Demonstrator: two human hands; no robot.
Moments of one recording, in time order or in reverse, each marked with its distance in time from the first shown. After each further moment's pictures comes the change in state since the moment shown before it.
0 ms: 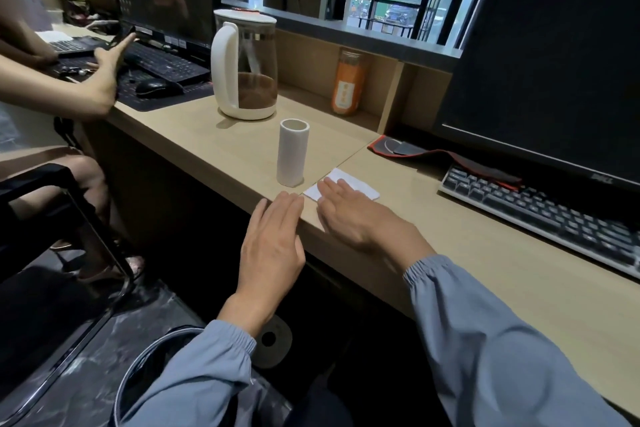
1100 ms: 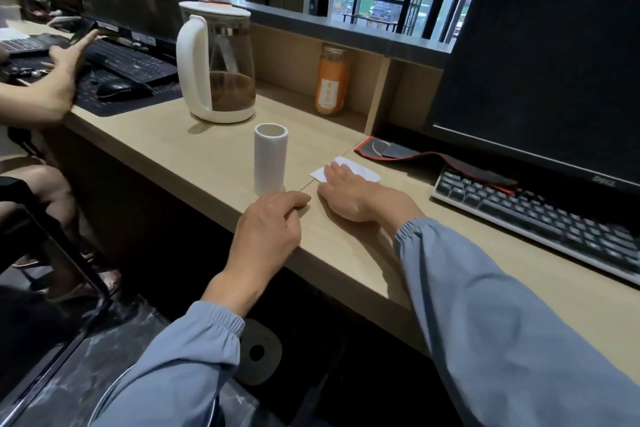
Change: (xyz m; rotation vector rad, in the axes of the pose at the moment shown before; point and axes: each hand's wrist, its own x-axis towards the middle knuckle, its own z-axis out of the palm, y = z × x) left_hand 0.064 0.010 0.006 -0.338 -0.153 -0.232; right_hand 0.072 0.055 -0.024 -0.053 -0.022 0.108
